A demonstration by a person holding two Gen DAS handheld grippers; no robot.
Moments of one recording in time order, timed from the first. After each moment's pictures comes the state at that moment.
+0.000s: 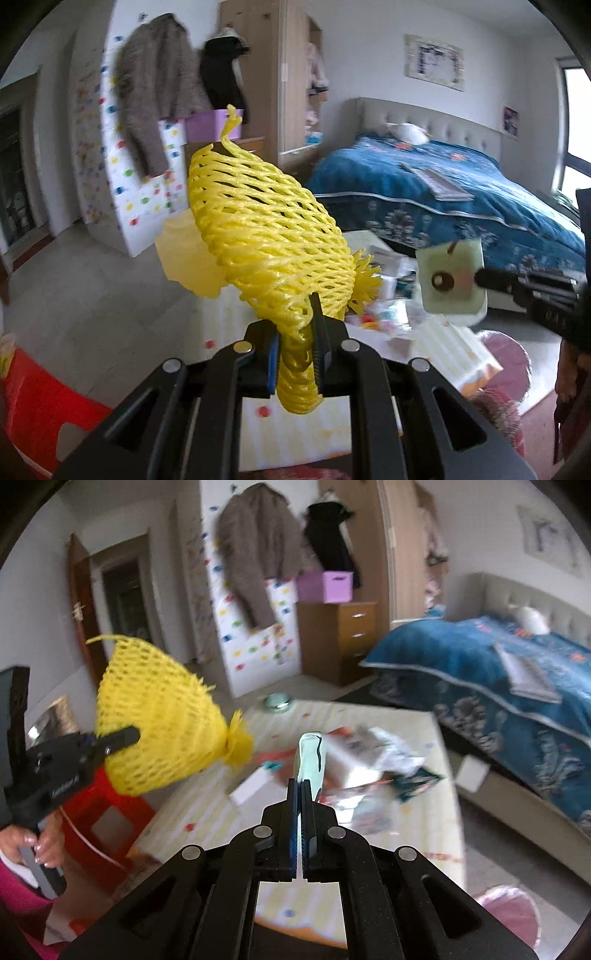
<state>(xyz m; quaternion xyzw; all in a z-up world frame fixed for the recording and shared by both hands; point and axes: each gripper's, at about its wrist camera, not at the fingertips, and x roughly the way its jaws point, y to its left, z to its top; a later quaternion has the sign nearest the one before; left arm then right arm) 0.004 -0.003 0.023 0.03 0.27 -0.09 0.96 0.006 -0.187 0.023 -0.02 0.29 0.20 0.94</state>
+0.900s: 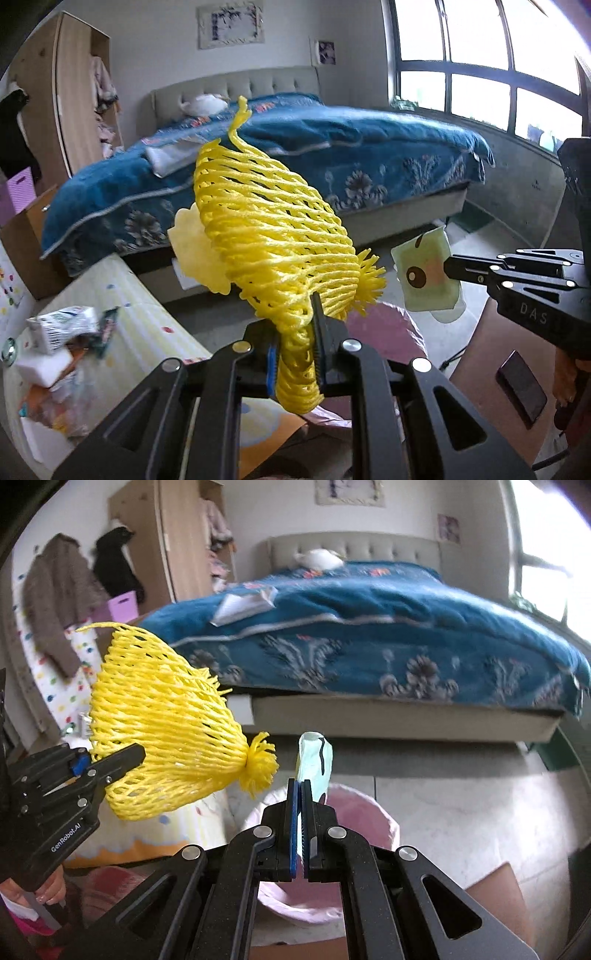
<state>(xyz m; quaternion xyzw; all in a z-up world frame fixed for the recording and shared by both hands) 0.009 -0.360 -0.056 0.17 0.28 -0.38 0.86 -0.085 -0.484 -0.045 0.11 0.34 -0.13 0.93</state>
